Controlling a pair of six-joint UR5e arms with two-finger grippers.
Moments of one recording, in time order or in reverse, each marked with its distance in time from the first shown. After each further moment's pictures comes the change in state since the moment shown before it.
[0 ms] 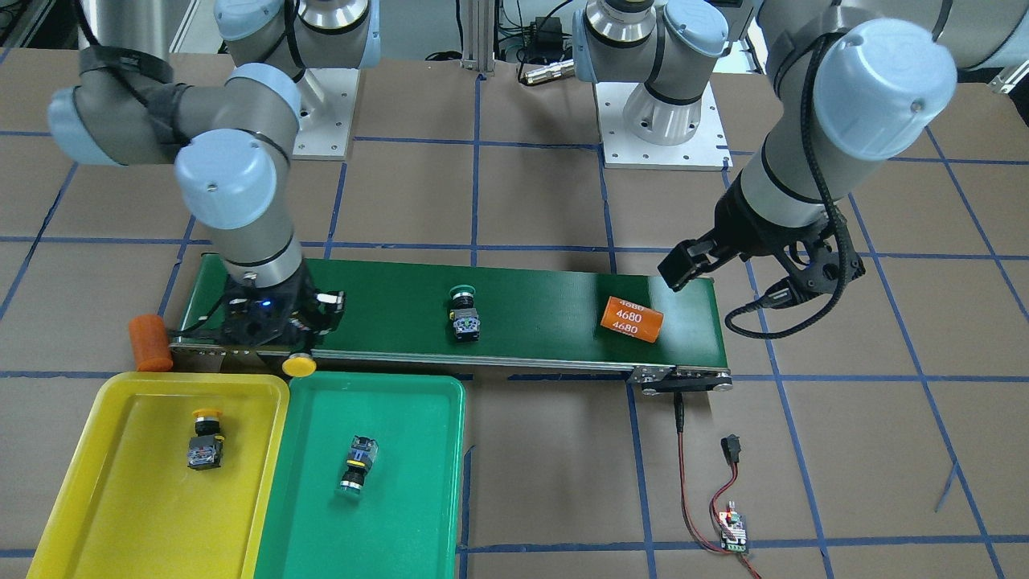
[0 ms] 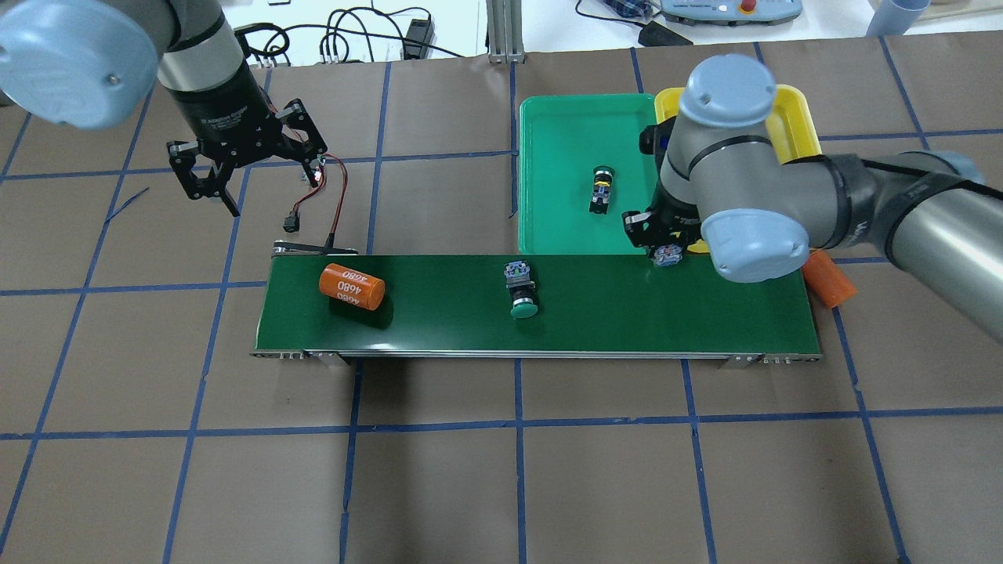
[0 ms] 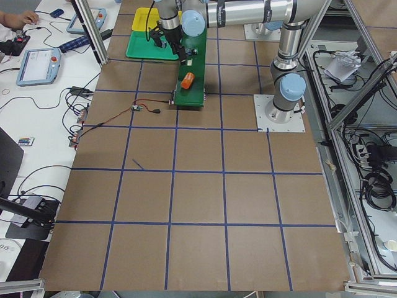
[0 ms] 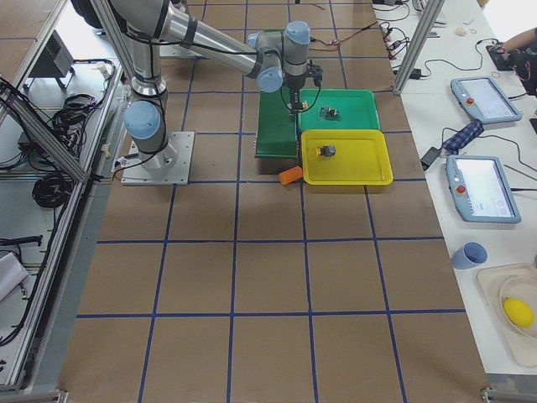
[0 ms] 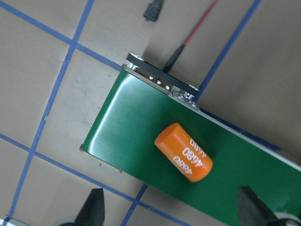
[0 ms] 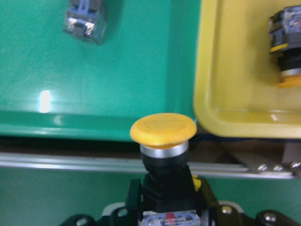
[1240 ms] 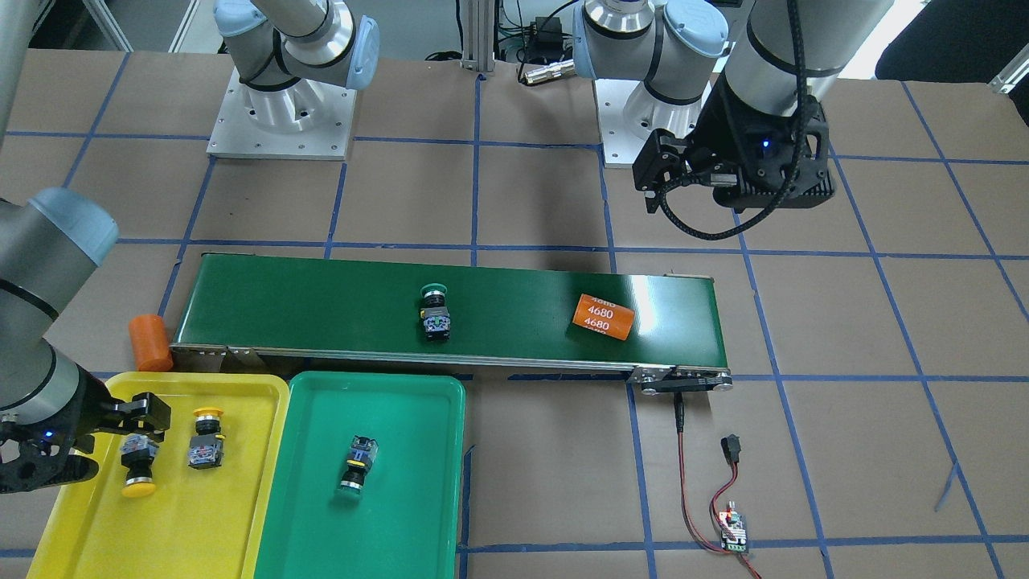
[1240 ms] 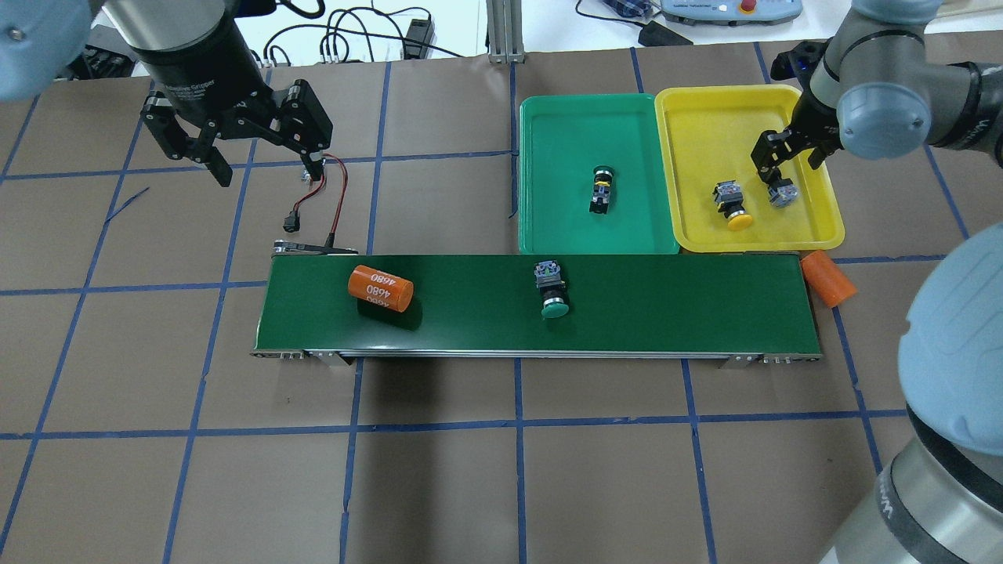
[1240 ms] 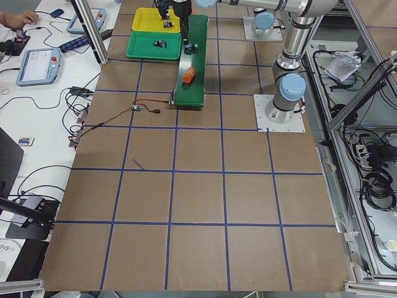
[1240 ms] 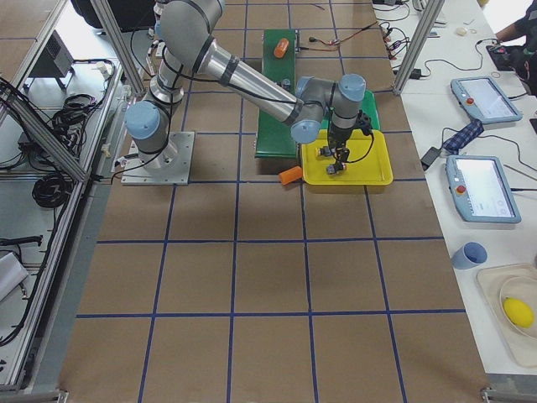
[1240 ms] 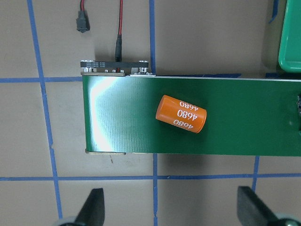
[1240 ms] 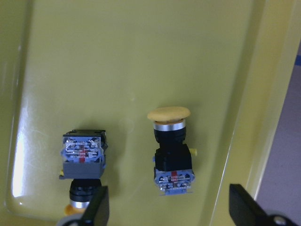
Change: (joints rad) left arm -0.060 0.122 0.024 -0.043 -0.006 0.214; right arm -0.266 0.242 -0.282 0.053 0.003 -0.436
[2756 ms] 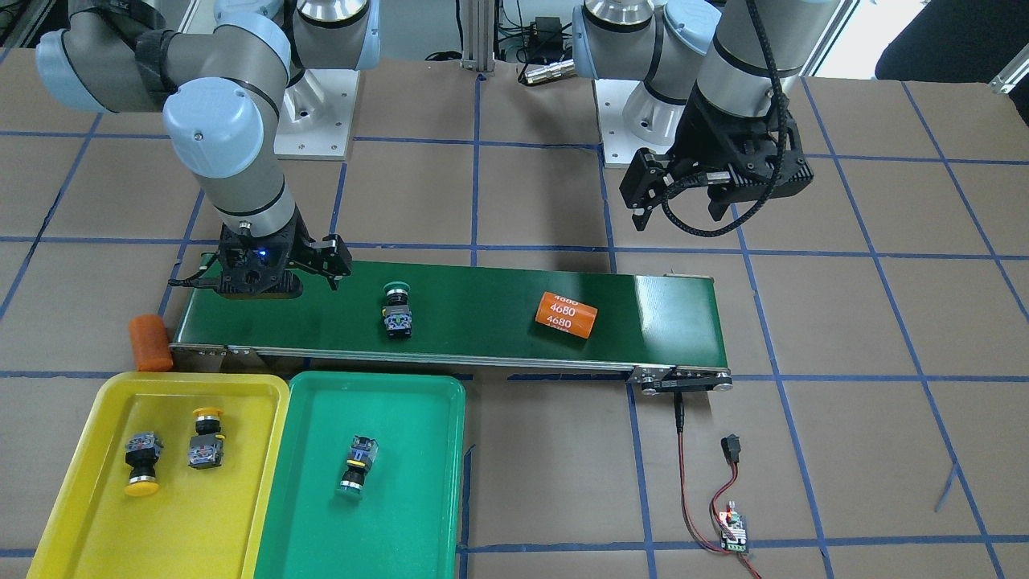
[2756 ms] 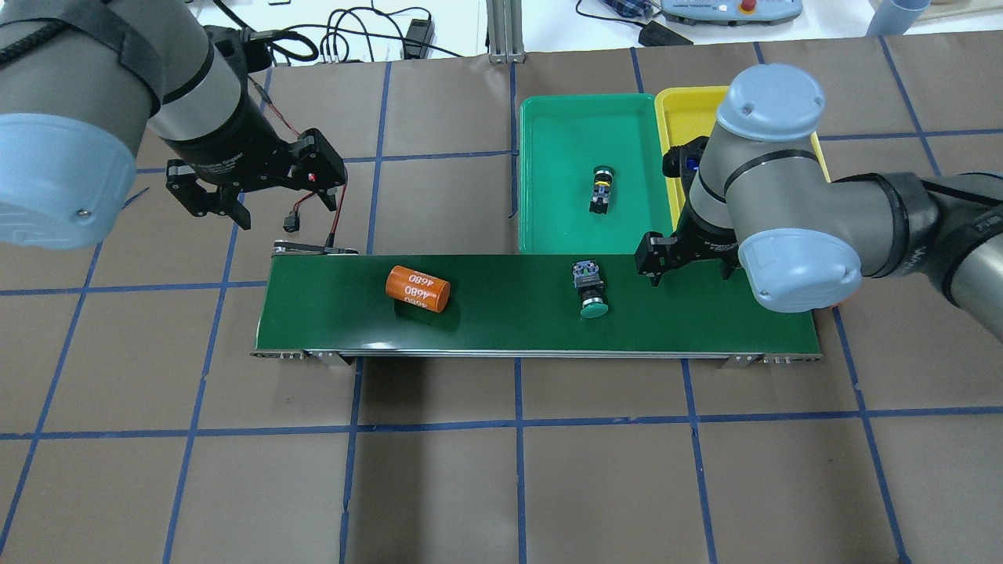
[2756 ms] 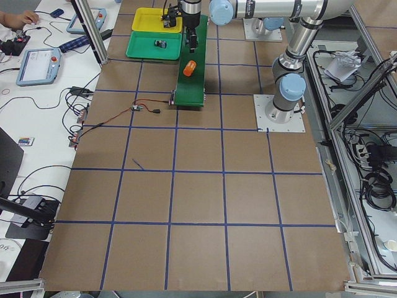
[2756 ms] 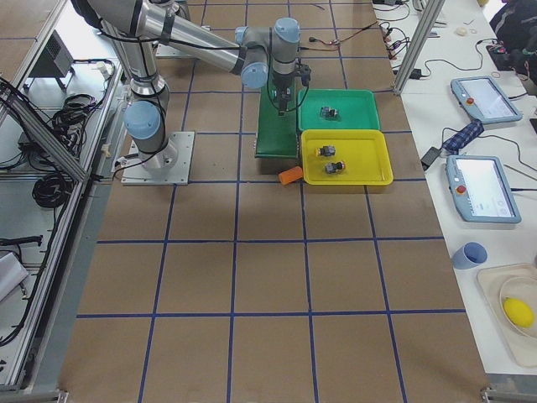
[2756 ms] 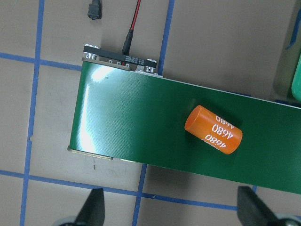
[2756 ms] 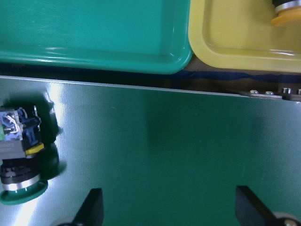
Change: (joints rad) left arm 0.002 0.101 -0.268 0.294 -0.012 -0.149; right arm 0.292 -0.394 0.410 0.057 0.007 0.434
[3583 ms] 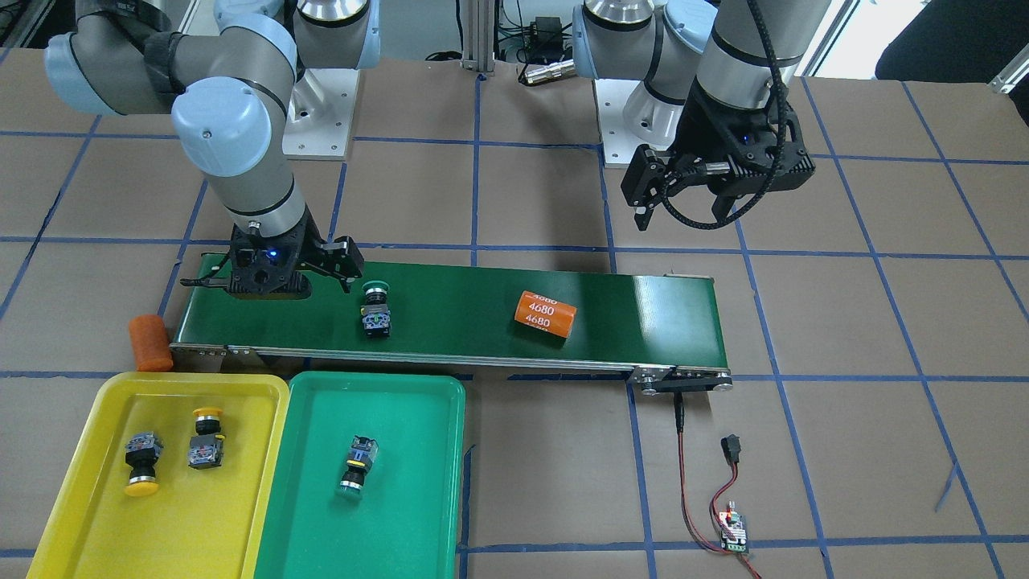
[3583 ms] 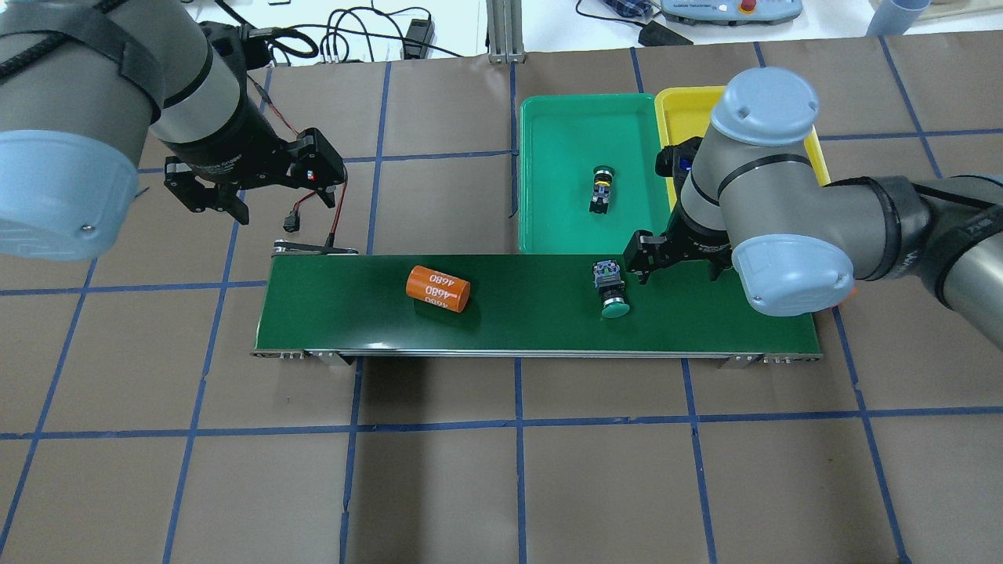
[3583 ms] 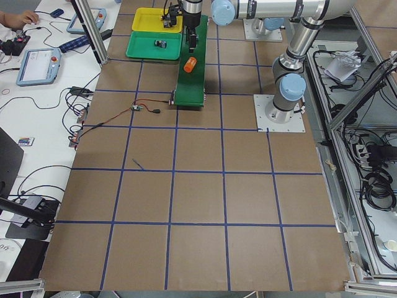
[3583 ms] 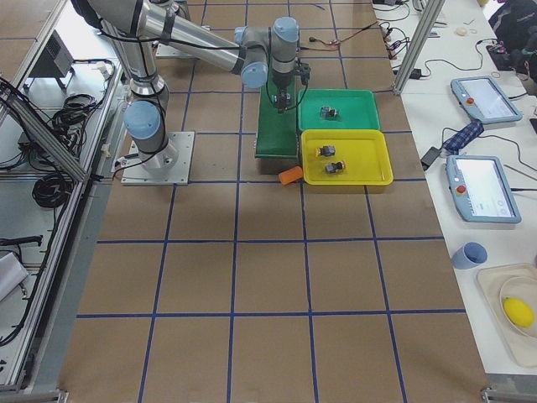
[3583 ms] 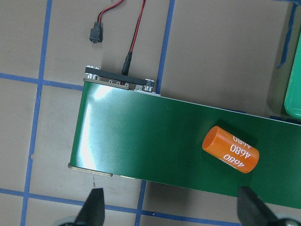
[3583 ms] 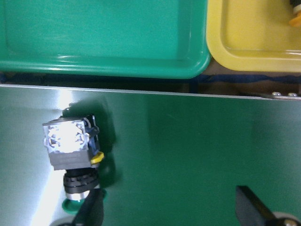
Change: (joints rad) left arm -0.003 0.021 -0.016 0.038 0.013 0.031; right arm 0.024 0.010 0.003 -0.040 0.044 0.056
